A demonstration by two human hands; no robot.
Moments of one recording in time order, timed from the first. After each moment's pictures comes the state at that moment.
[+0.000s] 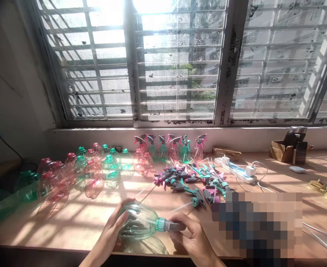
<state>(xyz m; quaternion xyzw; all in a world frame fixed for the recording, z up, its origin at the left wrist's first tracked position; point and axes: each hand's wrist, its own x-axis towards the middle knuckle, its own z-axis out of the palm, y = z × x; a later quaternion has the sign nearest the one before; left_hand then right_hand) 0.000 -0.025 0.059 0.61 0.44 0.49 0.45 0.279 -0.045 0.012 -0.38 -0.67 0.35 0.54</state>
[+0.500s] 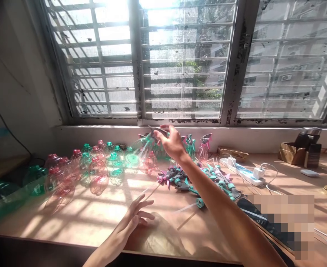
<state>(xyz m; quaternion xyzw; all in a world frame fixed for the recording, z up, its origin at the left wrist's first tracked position) 0.004 -0.022 0.052 0.68 0.29 0.41 0.53 0.229 0.097 0.237 -0.38 -0.69 0.18 0.58</state>
